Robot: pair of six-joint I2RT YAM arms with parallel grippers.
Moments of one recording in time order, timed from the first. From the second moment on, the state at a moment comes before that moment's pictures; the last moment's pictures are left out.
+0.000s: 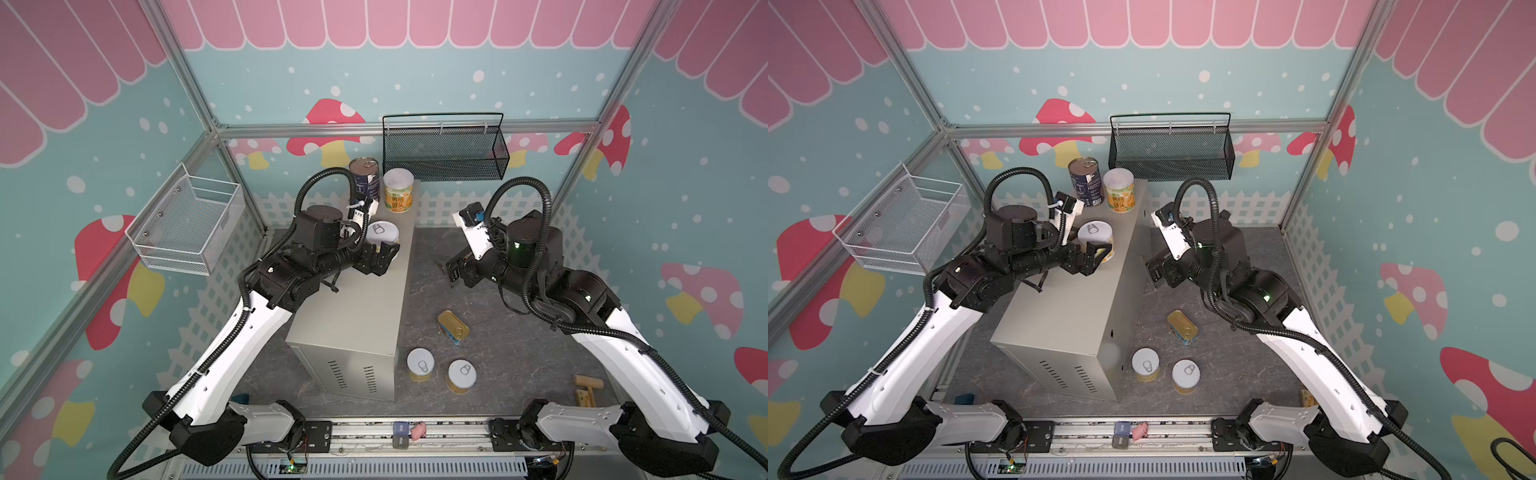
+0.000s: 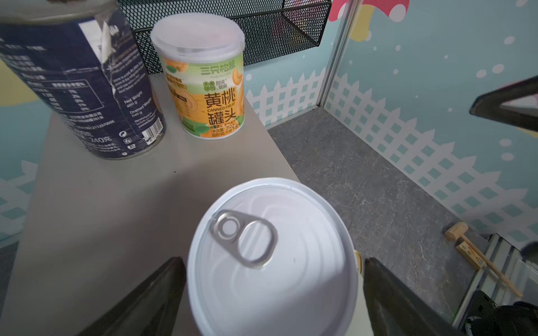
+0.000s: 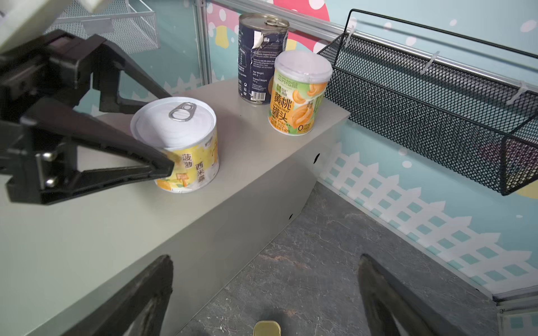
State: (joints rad) left arm -0.57 1.33 1.66 -0.74 0.10 -0.07; right arm 0.75 1.19 1.61 -0.75 0.11 -0.11
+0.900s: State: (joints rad) left arm -0.33 1.43 1.77 -0.71 0.14 -0.04; right arm 0.75 1.04 1.37 -0.62 0.03 -0.14
